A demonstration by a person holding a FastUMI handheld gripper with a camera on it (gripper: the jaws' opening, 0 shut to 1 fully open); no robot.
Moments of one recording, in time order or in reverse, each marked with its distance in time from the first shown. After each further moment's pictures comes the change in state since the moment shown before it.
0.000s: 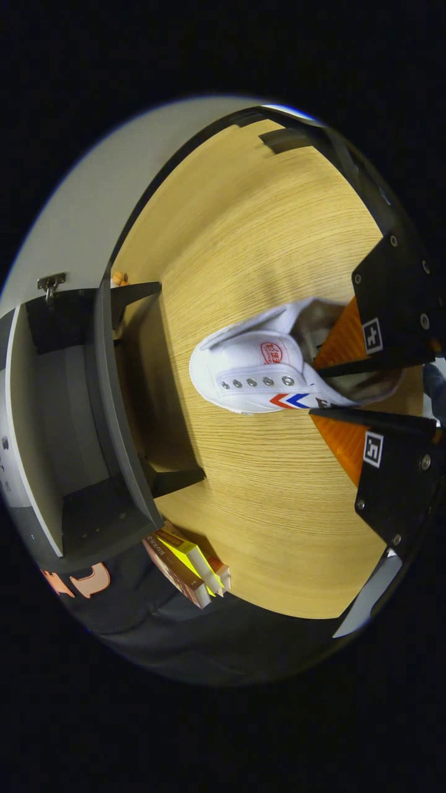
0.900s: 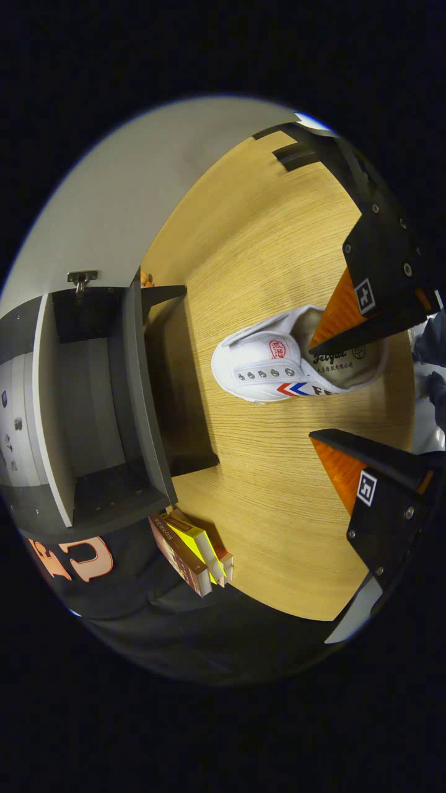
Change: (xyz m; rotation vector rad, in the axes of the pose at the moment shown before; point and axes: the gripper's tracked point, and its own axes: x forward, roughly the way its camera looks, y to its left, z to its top) arm -0.027 0.004 0.010 -0.040 -0.084 -0.016
